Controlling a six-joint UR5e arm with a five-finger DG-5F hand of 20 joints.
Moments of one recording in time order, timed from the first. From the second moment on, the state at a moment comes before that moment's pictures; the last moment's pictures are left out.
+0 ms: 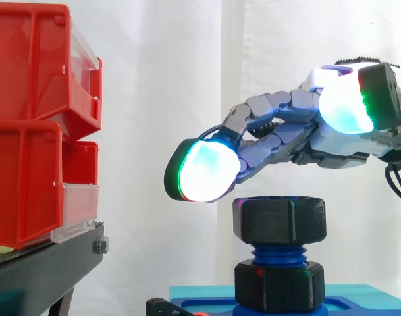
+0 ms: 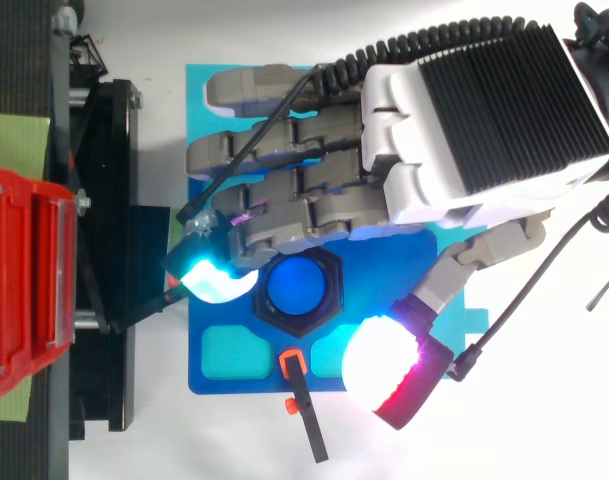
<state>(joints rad) 0.00 -2.24 -1.21 -2.71 -1.92 -1.19</state>
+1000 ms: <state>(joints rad) 0.01 -2.24 -1.22 -2.72 -1.92 -1.20</state>
